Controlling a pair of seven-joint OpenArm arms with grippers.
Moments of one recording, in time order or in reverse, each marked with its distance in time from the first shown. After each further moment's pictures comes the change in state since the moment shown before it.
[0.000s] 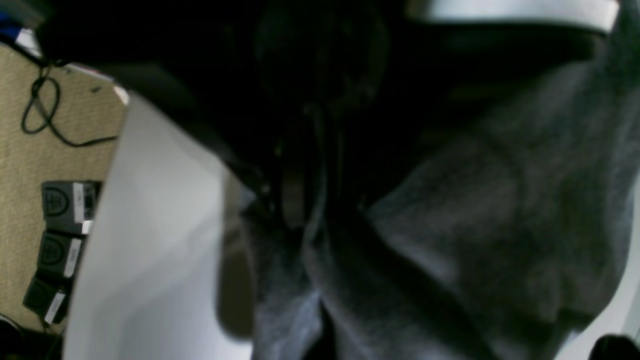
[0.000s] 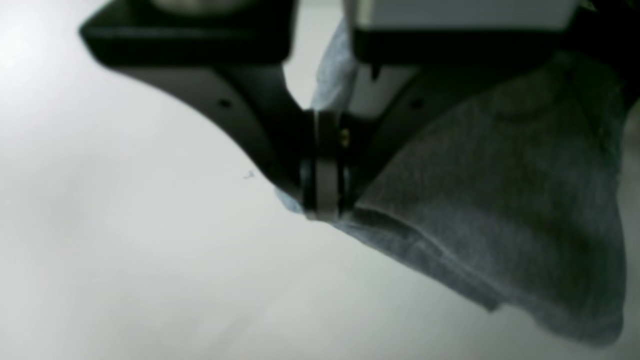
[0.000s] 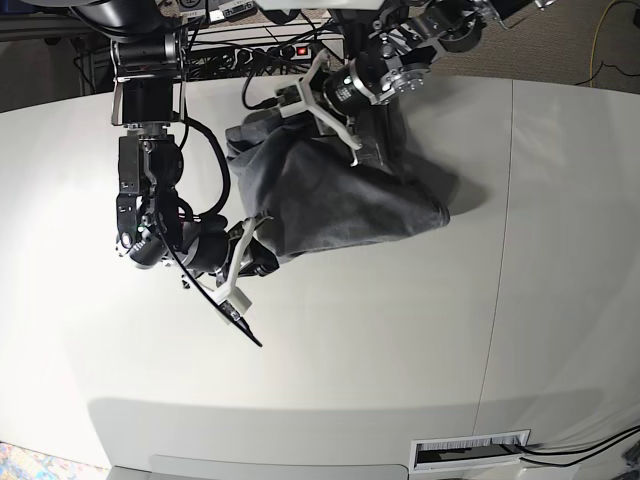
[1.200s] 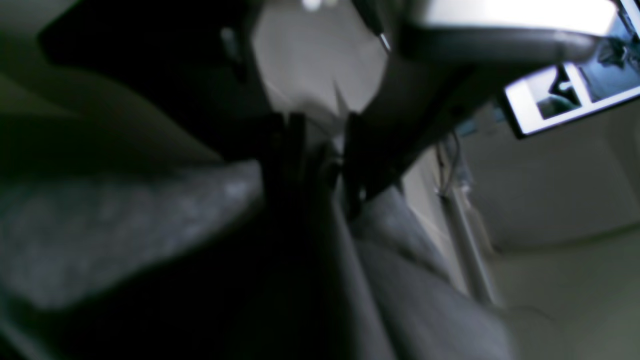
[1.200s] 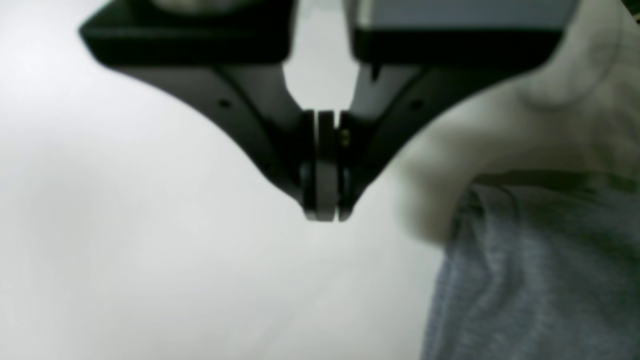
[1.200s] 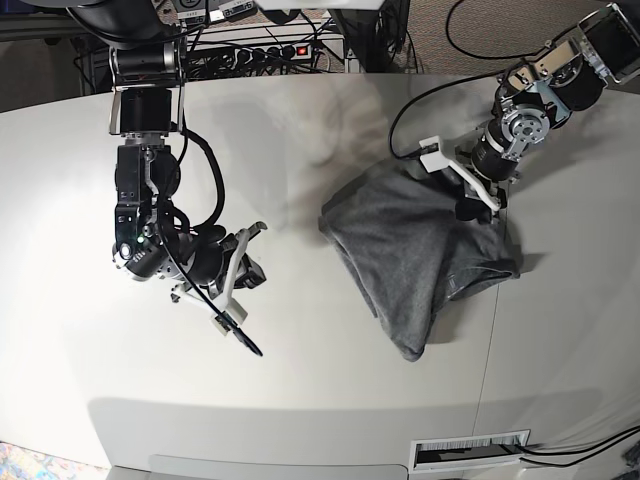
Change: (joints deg) left arm -9.5 -26.0 -0.1 -1.3 14.2 8.7 7.0; right arm 2.4 0.0 0.0 0.0 -6.6 0.0 0.1
